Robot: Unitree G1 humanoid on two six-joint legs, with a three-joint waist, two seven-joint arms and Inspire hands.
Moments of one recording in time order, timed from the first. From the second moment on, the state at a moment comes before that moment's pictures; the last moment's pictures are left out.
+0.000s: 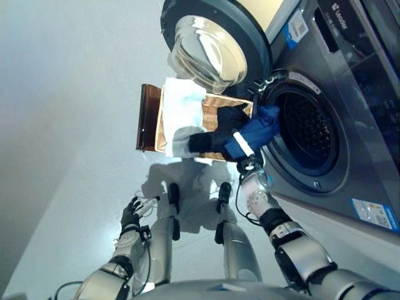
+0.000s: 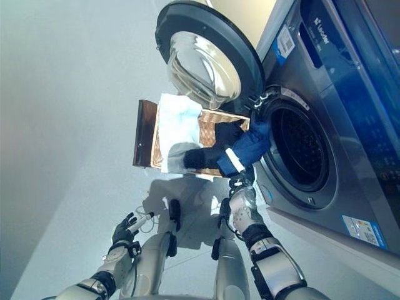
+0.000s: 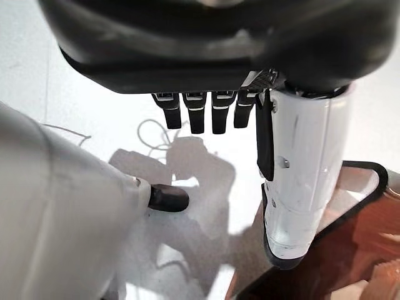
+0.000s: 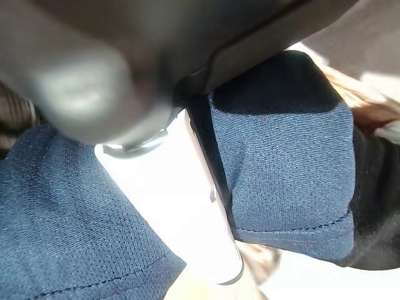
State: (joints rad) left arm -0.23 0.16 -0.25 1.21 -0.64 -0.26 0.25; right arm -0.51 -0.13 0.21 0.88 1.06 -0.29 -0.26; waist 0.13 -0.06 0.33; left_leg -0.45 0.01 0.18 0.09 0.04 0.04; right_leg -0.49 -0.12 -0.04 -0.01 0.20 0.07
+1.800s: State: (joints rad) left arm -0.20 0.12 -0.34 1.21 -0.64 -0.26 0.15; right arm -1.05 -0.62 -0.30 1.33 1.46 -0.46 -0.34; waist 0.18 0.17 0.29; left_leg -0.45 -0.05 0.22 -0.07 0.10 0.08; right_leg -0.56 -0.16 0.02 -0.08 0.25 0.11
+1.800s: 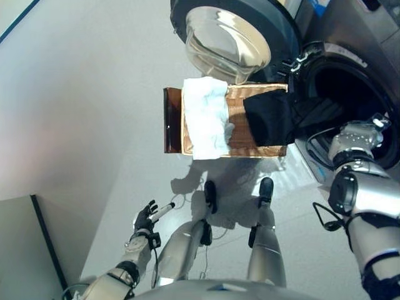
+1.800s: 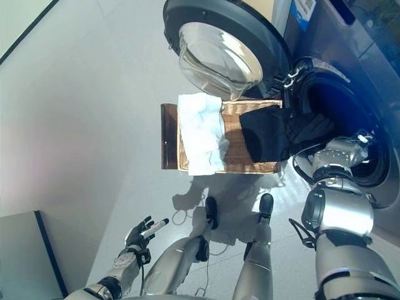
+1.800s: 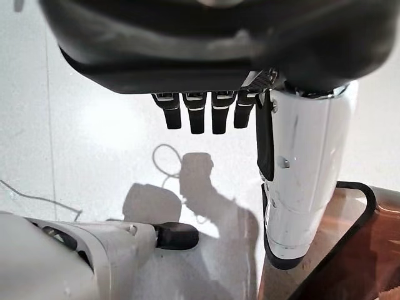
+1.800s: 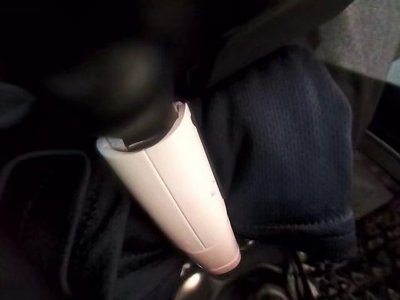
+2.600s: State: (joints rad) left arm -0.21 0.12 -0.37 1.21 -0.60 -0.27 0.15; right arm -1.27 -0.83 -0.28 1.44 1.46 -0.48 -0.43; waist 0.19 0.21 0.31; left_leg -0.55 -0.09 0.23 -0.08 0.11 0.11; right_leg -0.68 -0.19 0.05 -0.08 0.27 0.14
